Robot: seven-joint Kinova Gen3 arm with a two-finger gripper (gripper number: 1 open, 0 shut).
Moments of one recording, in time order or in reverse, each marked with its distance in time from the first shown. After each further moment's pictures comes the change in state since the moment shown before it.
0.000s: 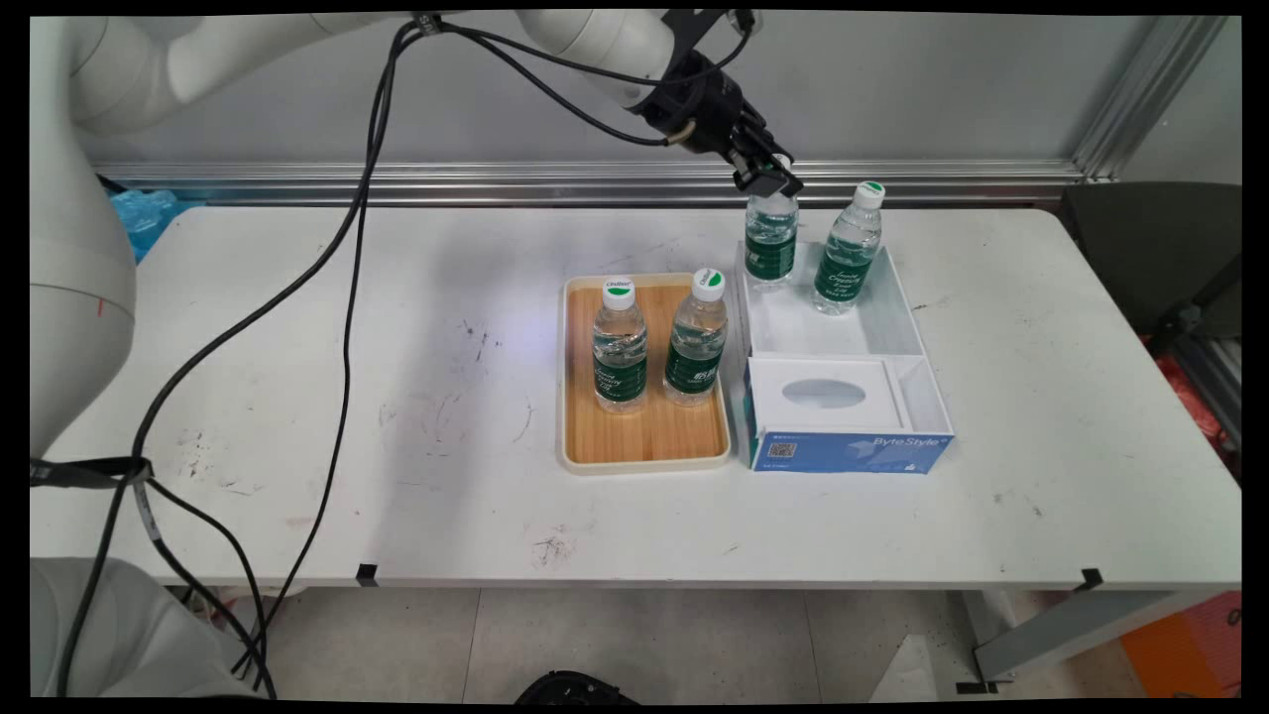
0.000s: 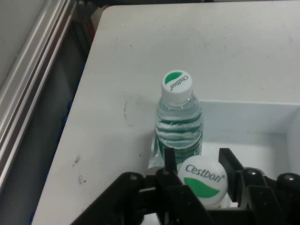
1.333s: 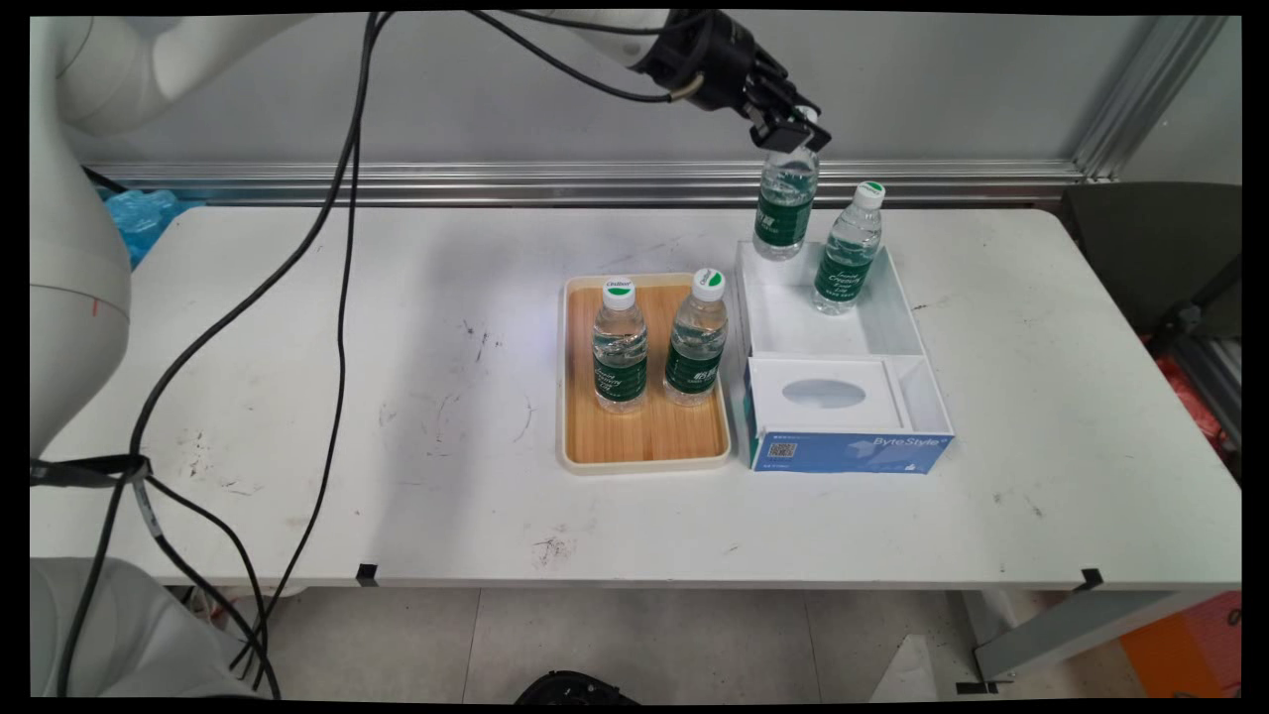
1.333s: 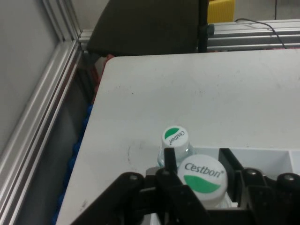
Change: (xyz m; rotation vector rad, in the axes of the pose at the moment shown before) arm 0.023 -0.003 -0.026 -0.002 0.114 0.024
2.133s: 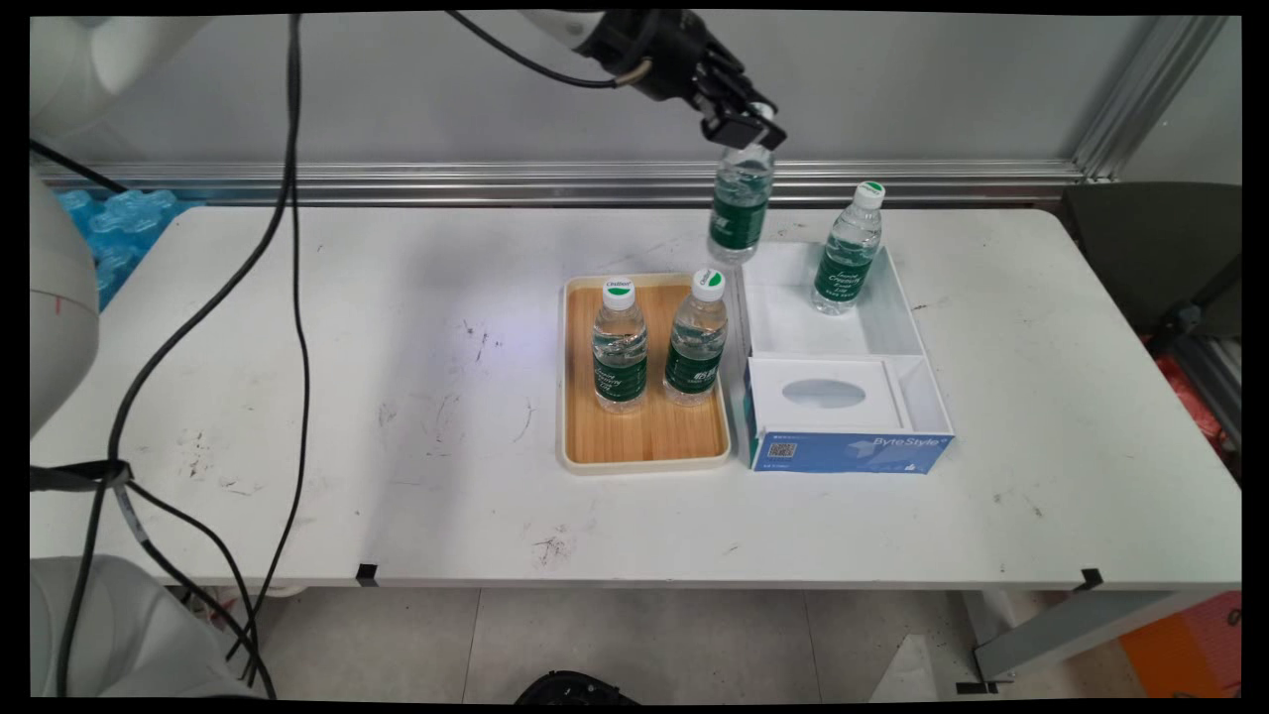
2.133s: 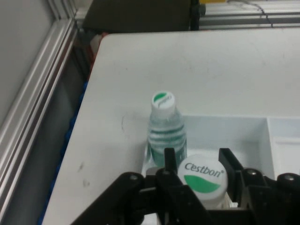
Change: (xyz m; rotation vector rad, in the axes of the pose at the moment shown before) arm -0.008 0.007 -0.051 -0.012 -0.060 -0.015
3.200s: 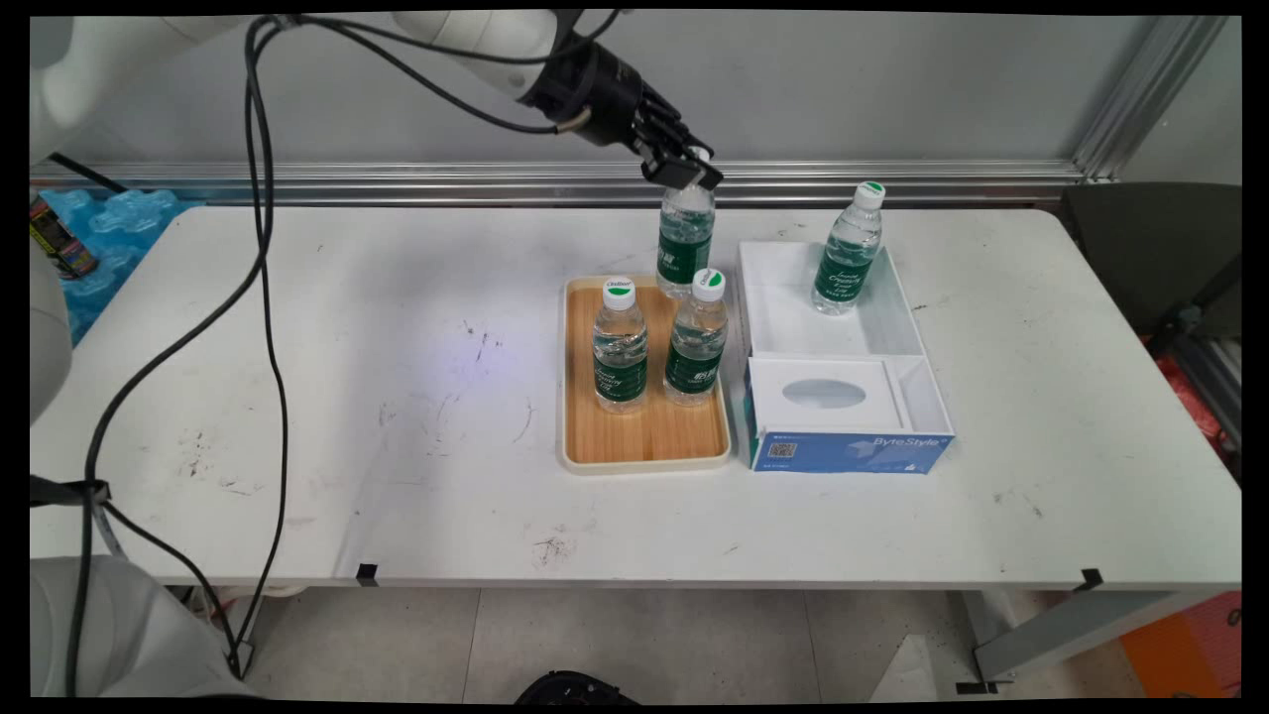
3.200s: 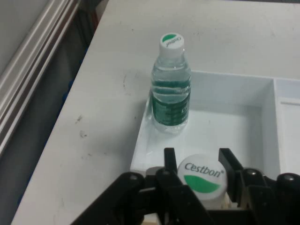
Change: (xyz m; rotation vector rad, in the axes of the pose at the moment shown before) arm -0.061 0.002 -0.008 0.010 -0.027 -0.087
